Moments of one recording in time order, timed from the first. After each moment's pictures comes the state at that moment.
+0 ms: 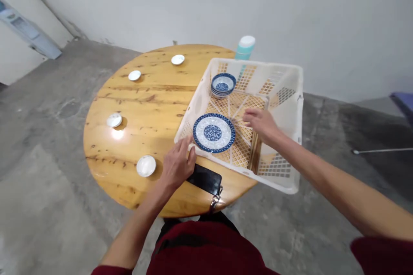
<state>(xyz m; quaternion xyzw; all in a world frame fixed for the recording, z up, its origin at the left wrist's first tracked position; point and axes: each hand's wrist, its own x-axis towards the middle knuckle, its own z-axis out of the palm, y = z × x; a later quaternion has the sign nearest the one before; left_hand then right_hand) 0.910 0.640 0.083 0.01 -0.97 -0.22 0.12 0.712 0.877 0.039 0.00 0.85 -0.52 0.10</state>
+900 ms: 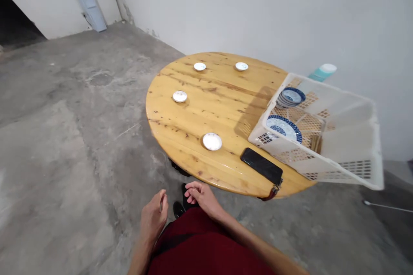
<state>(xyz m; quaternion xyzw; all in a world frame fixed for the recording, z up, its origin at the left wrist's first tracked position) 1.362 0.445 -0.026 0.32 -0.90 -0.27 0.10 1.196 0.579 -0.035 -0.06 0.64 -0.59 0.50</state>
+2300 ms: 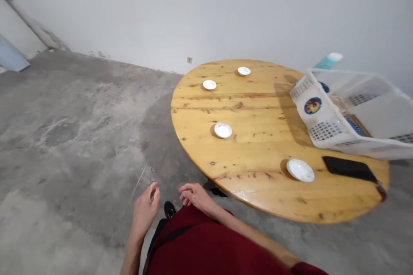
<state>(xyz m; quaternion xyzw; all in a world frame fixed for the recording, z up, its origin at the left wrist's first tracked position) 1.186 -0.181 -0.003 0.20 -0.90 -0.38 -0.07 1.119 0.020 -0.054 0.05 0.66 -0.62 0.41</state>
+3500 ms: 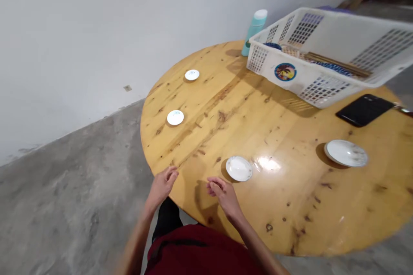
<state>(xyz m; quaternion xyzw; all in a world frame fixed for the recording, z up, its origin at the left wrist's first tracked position) 0.642 -0.180 0.009 -0.21 -0.88 -0.34 -0.27 0.807 -0.011 -0.051 0.39 0.51 -0.76 -0.06</state>
